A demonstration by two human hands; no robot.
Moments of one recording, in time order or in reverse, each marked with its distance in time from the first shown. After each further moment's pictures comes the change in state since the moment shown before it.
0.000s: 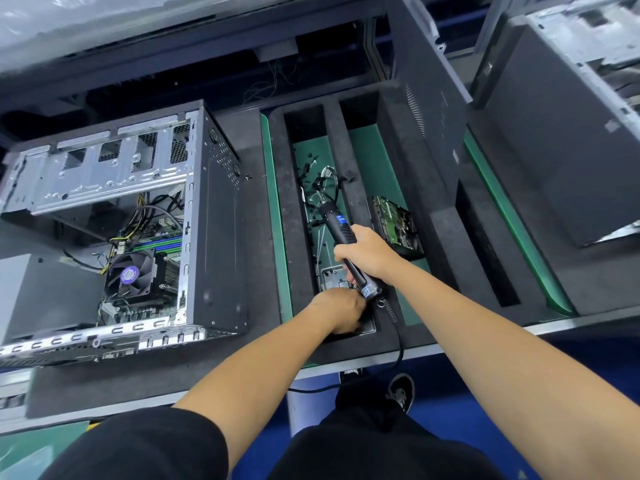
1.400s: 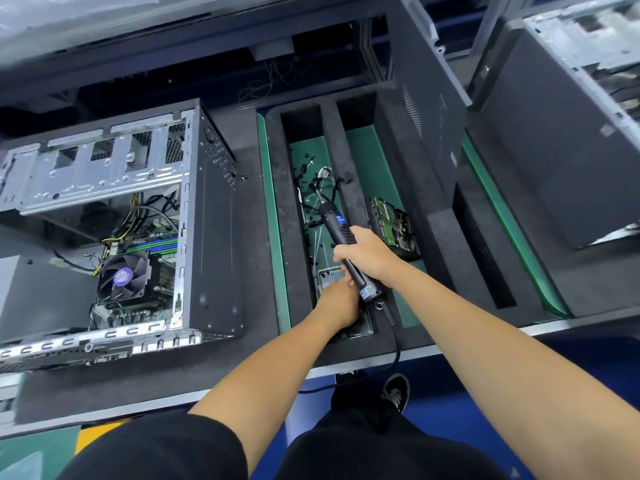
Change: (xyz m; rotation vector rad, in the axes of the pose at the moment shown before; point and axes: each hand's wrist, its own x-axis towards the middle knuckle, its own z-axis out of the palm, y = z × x) left_hand 0.012 0.006 0.003 -0.359 0.211 -0.245; right_hand 0.001 0.003 -0.002 0.144 -0.041 0.009
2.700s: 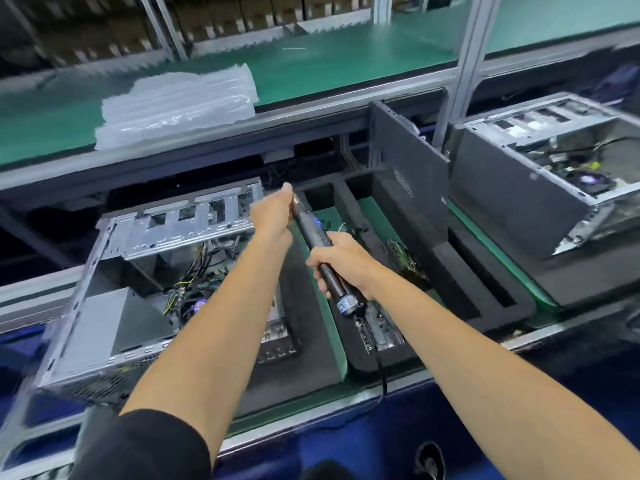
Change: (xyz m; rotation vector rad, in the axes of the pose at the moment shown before) left_hand -0.107 -0.081 -0.231 -1.574 0.836 -0.194; right_hand -0.103 -0.114 0.124 0.145 0.022 -0.262
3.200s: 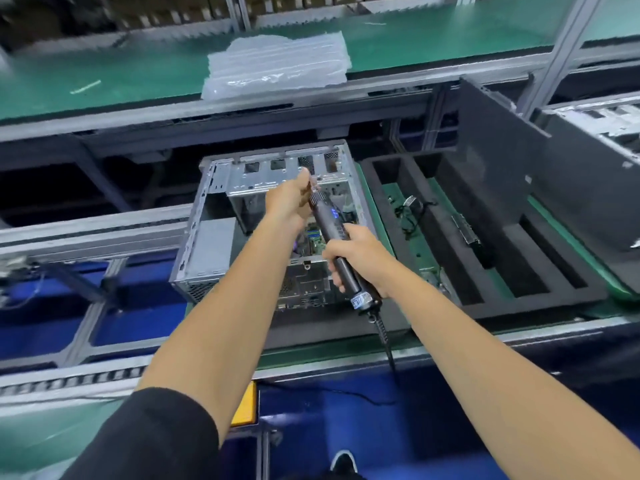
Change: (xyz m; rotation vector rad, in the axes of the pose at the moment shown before) left_hand -0.028 0.018 -0.174 -0.216 -0.076 -0.131; right_hand -0.035 0.016 0.157 -0.034 -0.071 -0.006
